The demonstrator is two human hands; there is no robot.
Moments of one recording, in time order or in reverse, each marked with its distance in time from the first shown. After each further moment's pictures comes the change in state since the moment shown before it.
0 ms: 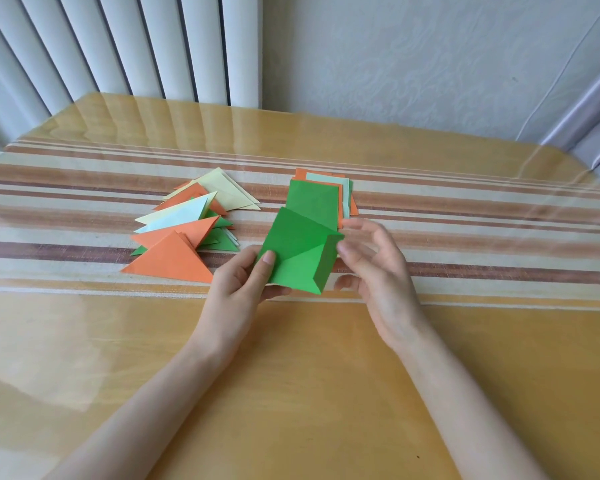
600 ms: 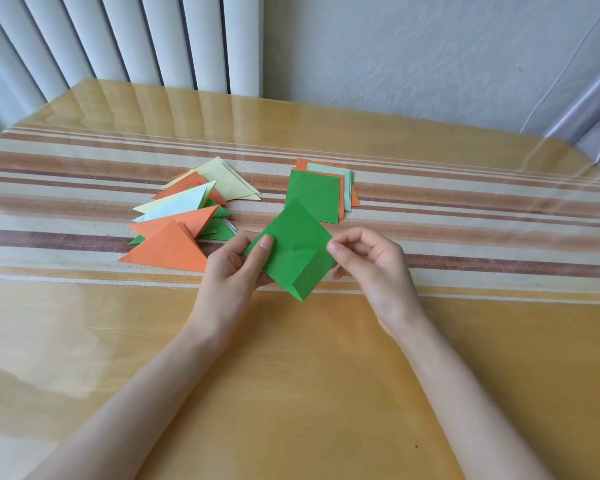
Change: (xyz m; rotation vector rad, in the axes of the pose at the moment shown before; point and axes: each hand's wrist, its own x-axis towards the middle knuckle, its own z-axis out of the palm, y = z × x) left_hand 0.003 0.004 -0.003 -0.043 -0.005 0.012; right_hand 0.001 0.004 0.000 -0.220 -0.049 -0.099
